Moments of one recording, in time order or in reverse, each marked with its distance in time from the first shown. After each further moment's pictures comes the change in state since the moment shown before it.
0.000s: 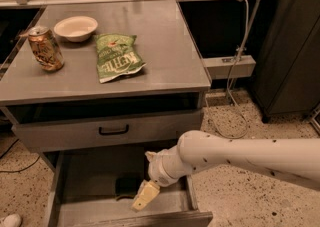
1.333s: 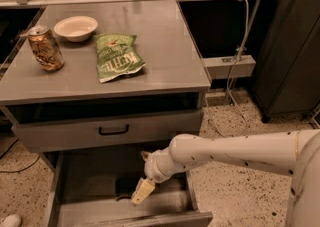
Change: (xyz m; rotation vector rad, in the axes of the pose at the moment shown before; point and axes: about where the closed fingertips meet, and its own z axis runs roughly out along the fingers) arm 0.023 -0.043 0.067 0.004 -0.013 -0.080
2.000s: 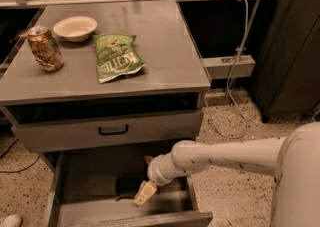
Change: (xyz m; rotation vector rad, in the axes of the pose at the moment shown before) arm 0.039 -0.015 0.032 0.006 -0.012 0.057
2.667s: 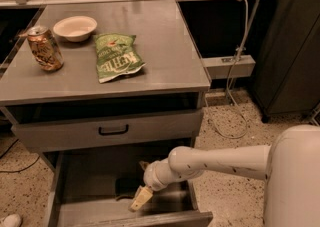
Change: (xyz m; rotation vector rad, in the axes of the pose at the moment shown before) arm 0.008 0.009 0.035 -0.046 -0.048 -0.003
